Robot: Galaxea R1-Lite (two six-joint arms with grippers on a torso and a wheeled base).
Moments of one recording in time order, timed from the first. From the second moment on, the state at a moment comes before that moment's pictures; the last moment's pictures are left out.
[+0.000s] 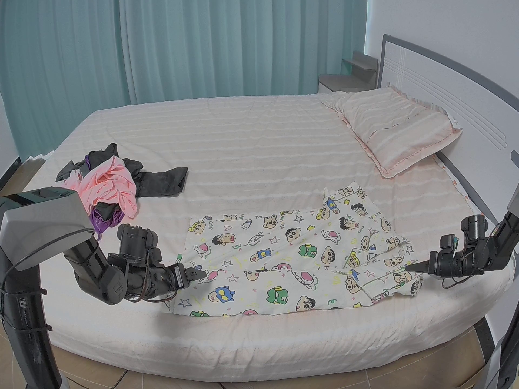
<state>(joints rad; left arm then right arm) -0.22 2.22 -0.73 -0.70 -0.23 -0.49 -0.25 2.18 -0.72 -0.53 0.78 0.06</state>
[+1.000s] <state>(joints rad) -0.18 2.22 -0.67 -0.69 -0.22 -0.47 -0.25 2.18 -0.73 -0.54 0.78 0.06</state>
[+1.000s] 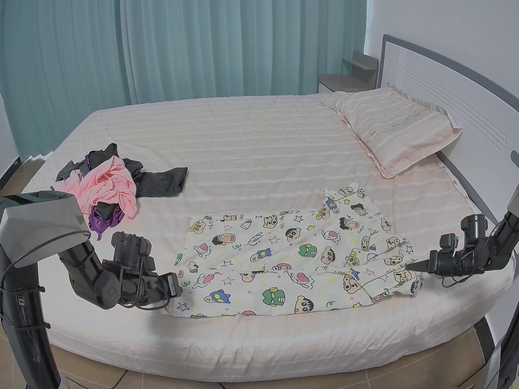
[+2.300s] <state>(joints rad) -0.15 2.14 -0.57 -0.71 -0.22 -0.57 -0.26 2.21 -0.73 -0.64 0.78 0.08</state>
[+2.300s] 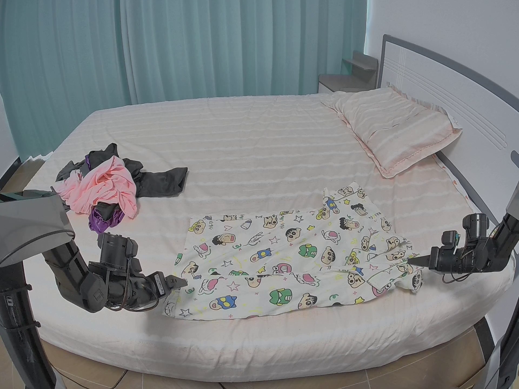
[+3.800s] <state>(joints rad) -0.18 1.98 -0.48 -0.78 -0.33 -0.88 -0.26 2.19 -0.75 -0.81 0.71 0.40</state>
